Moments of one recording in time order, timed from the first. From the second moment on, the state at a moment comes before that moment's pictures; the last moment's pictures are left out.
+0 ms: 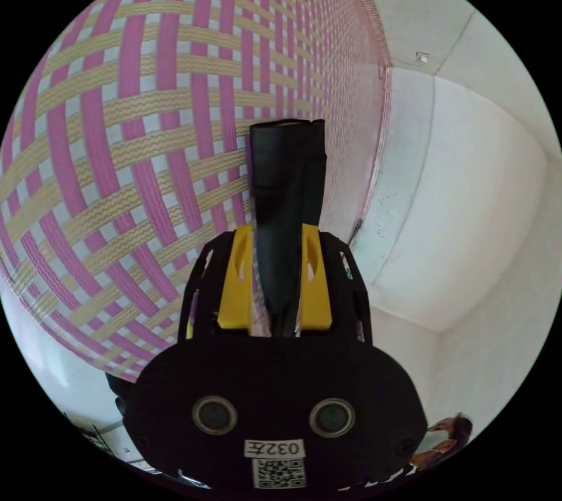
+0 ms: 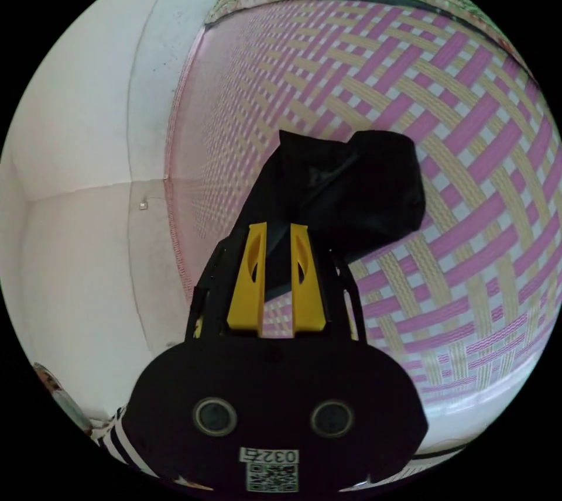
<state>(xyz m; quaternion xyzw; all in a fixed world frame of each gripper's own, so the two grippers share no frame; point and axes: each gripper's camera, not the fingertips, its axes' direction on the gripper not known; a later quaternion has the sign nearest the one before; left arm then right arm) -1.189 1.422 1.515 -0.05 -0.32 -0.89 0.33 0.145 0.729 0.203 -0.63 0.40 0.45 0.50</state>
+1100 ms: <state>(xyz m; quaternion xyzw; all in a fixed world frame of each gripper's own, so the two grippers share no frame) -1.240 1.394 1.561 -0.29 -0.40 -0.82 0.29 0.119 0.757 0.269 -0.70 0.31 0.39 0.52</state>
